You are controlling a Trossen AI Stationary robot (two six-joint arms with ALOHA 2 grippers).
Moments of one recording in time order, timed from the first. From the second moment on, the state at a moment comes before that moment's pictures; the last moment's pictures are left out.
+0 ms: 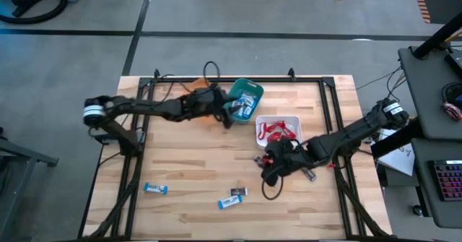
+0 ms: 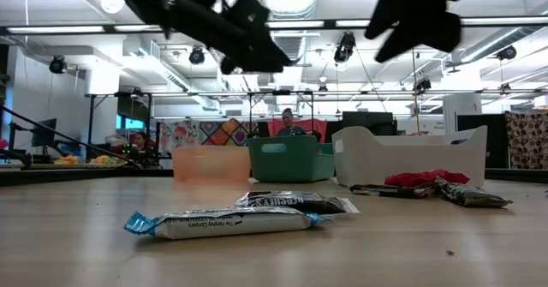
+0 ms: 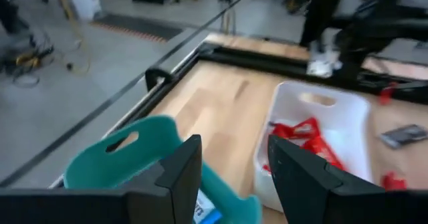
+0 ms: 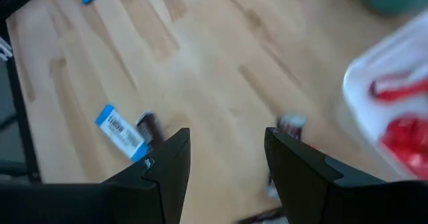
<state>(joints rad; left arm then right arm) 0.23 1.55 0.95 0.29 -0.15 -0.05 0.41 1.45 1.07 -0.54 0.36 0.94</state>
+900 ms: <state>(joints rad) 0.05 1.04 0.49 0.47 -0.15 -0.09 0.76 1.85 1.01 -0.60 0.86 1.81</state>
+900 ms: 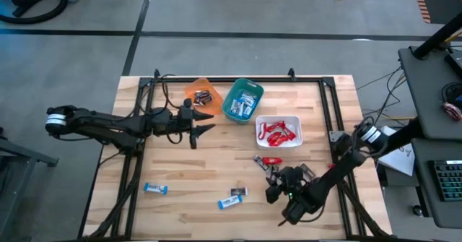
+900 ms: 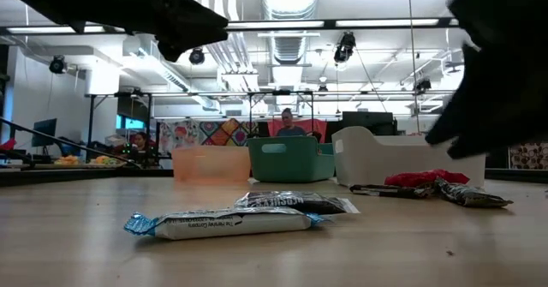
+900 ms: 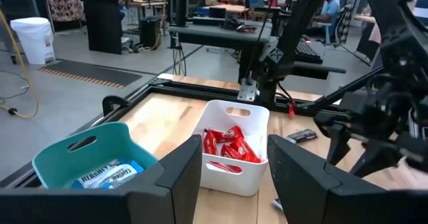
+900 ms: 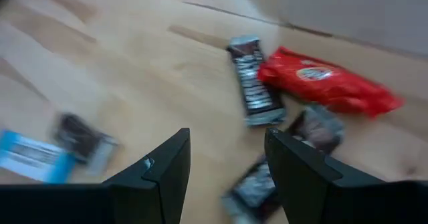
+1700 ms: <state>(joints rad) 0.05 1.04 0.49 0.48 -0.15 -0.09 0.85 2.11 1.01 -0.68 1.03 2.02</state>
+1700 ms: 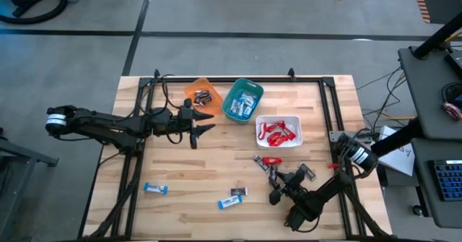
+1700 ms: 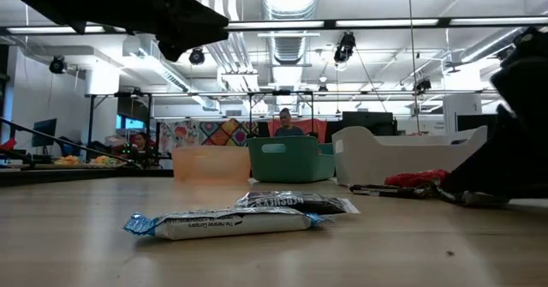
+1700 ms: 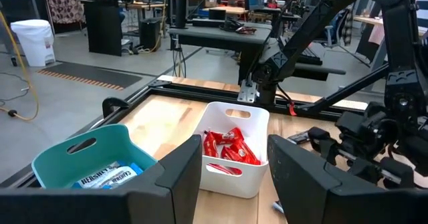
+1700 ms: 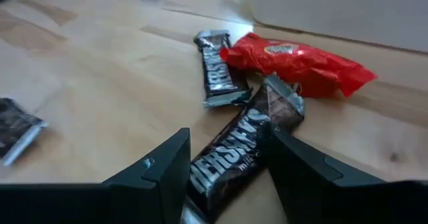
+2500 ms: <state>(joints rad) 0.05 1.04 0.49 0.48 -0.15 -0.08 0.86 2.12 0.99 -0.72 0.98 1.87</state>
